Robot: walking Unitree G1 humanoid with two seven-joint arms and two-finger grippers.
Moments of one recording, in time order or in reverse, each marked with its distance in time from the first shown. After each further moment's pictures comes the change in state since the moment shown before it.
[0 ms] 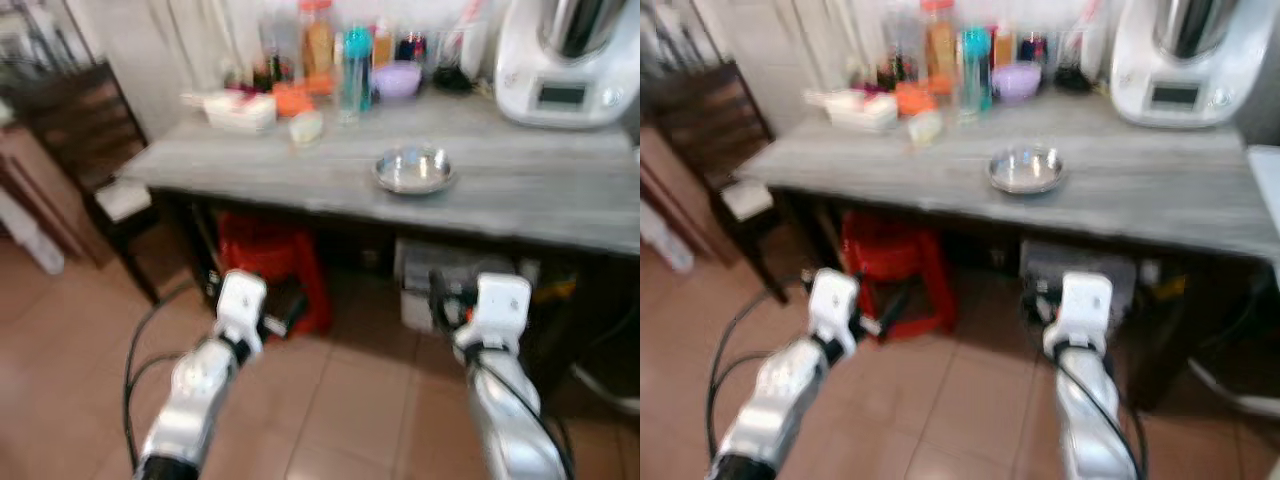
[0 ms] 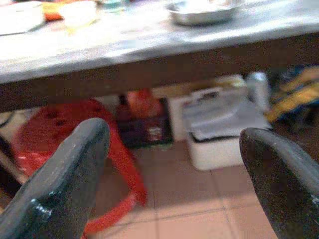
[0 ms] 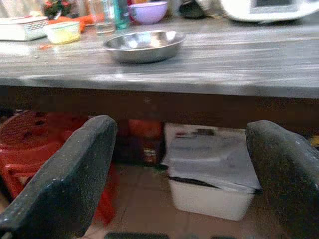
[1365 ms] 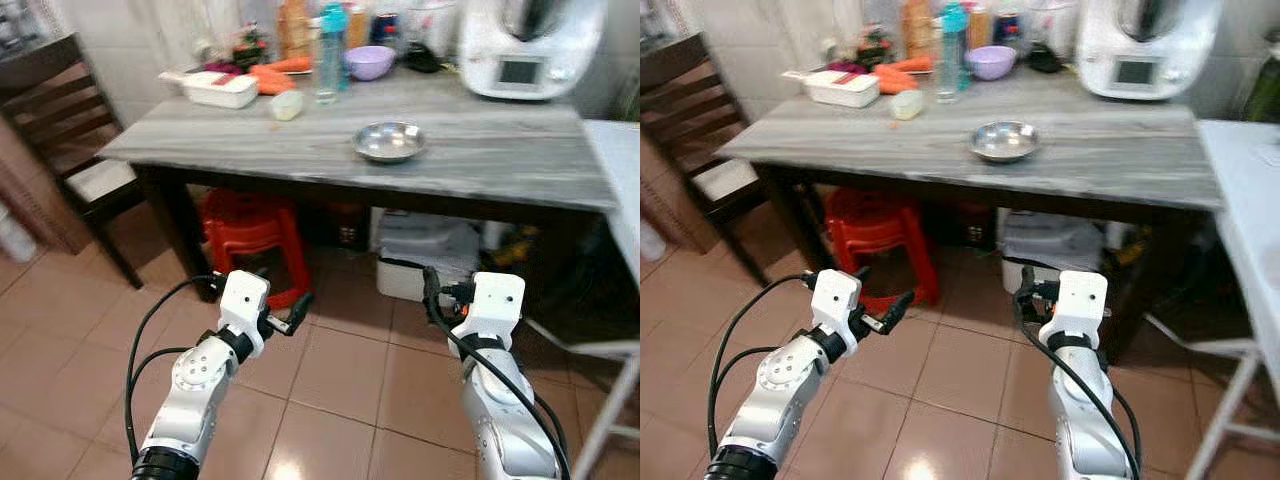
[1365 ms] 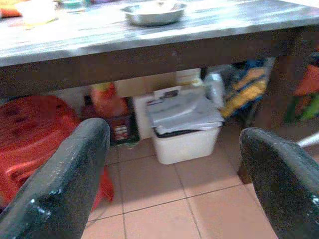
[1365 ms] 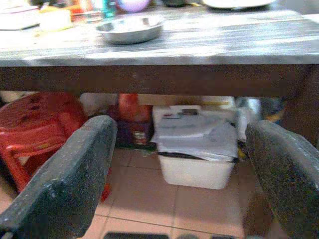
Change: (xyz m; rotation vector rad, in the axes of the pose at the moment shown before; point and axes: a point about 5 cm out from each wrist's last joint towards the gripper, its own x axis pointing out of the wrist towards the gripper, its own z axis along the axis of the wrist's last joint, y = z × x) left arm -0.001 0.002 0.005 -0.019 -0.035 -0.048; right arm 0.002 0.008 0.000 0.036 0.015 0.035
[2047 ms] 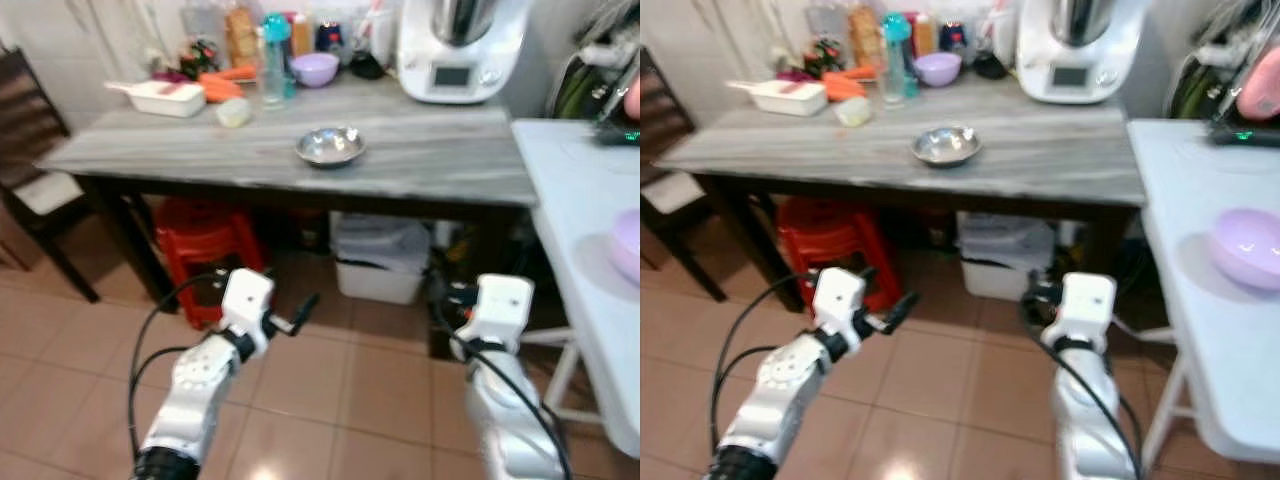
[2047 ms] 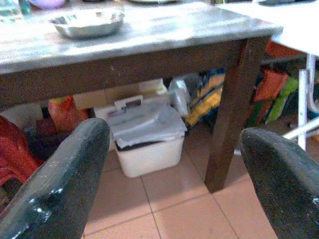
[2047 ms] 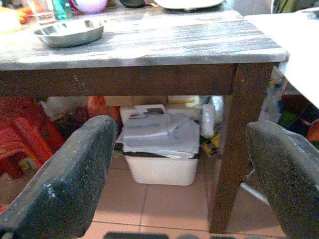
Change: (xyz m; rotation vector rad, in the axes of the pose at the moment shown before) left arm 0.000 0.001 0.000 -0.006 0.005 -0.004; right arm 0.000 0.003 -0.002 0.013 0.013 0.016
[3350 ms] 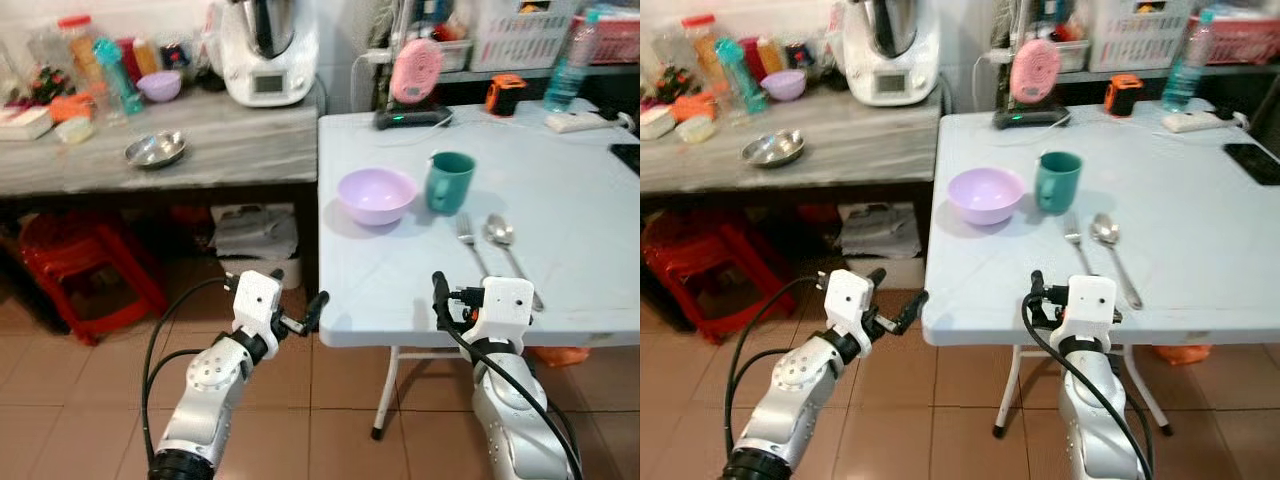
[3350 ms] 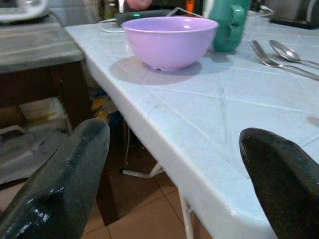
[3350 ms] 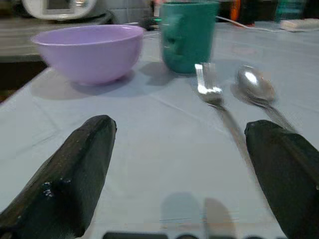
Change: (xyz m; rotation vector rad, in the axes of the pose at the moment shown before) left arm 0.008 -0.014 0.003 -0.053 -0.029 0.004; right arm 0.000 -0.010 0.000 -0.041 -0.011 -0.003
